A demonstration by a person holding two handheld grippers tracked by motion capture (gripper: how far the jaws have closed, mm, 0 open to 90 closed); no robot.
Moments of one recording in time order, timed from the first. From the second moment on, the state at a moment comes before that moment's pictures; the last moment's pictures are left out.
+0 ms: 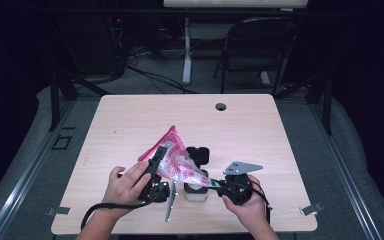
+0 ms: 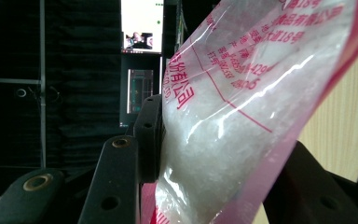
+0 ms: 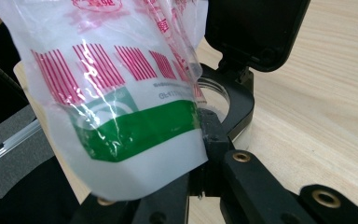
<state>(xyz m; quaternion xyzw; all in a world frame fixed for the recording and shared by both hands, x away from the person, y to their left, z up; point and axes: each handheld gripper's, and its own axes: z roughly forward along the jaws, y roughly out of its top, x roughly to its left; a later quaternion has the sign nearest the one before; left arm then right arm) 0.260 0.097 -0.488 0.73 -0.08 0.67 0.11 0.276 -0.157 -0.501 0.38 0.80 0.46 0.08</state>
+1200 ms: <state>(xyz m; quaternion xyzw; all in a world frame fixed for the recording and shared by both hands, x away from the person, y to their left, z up) 0.264 0.104 -0.490 0.74 -0.07 0.66 0.12 0.276 -0.153 -0.500 0.37 0.80 0.46 0.08</state>
